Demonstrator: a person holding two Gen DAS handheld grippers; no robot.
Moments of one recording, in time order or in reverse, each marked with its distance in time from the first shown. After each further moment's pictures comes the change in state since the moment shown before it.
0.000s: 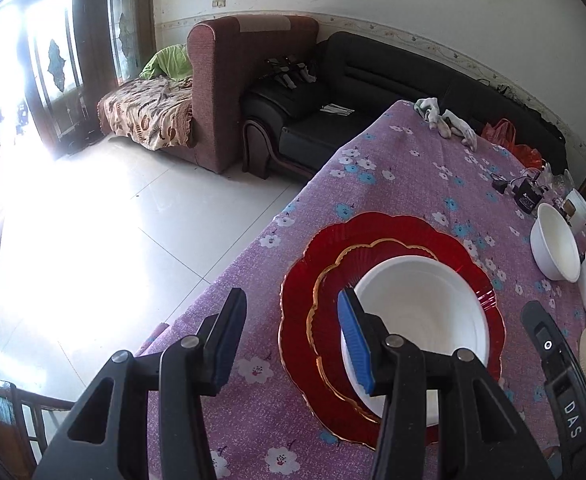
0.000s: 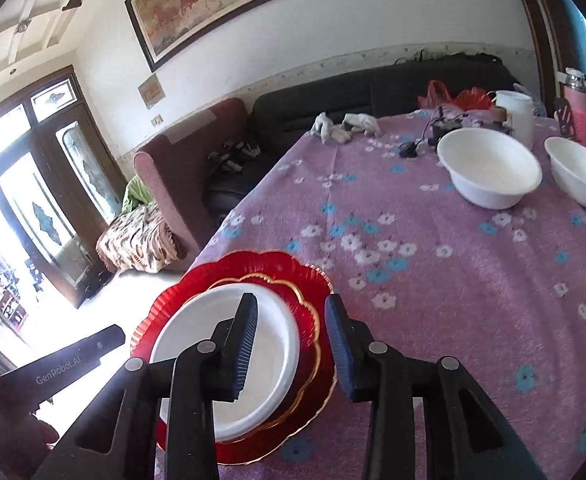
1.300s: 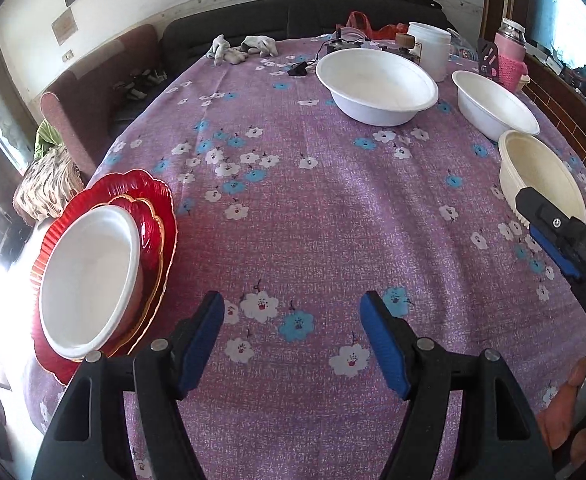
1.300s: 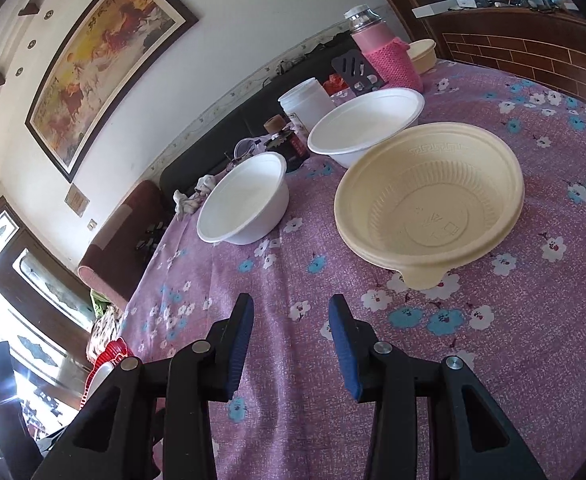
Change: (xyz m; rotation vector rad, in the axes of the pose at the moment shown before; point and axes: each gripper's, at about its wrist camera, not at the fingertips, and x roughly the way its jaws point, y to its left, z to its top) left arm -0.001 -0.255 -0.100 0.484 0.117 -0.137; right arm -0.103 -0.244 -0.008 0.412 -0.104 -0.118
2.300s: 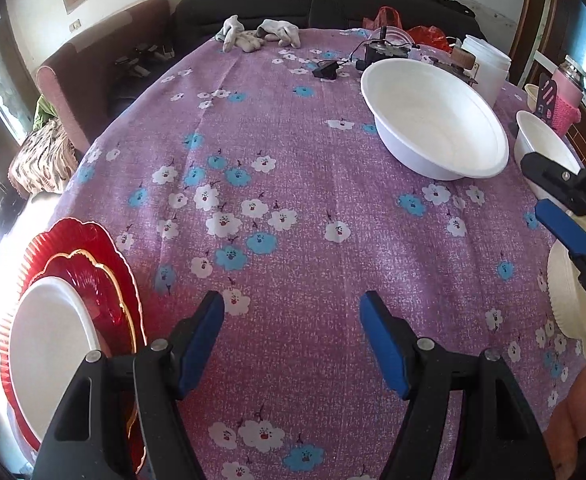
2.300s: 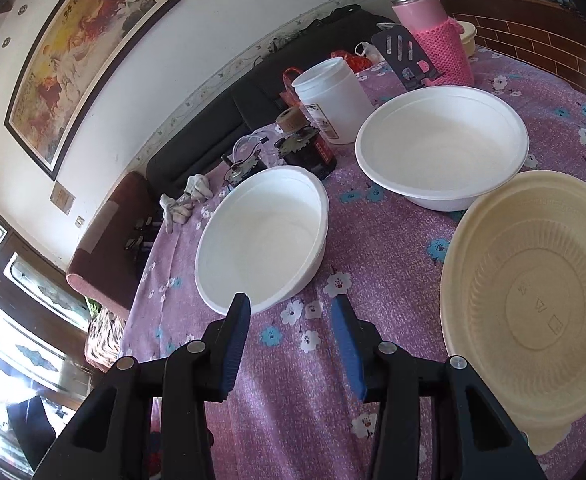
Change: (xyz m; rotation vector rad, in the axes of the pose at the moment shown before) left arm 0.070 0.019 0.072 -0.098 0.062 -0.012; right arm 0.102 0.037 0.075 0.053 0.090 -0.043
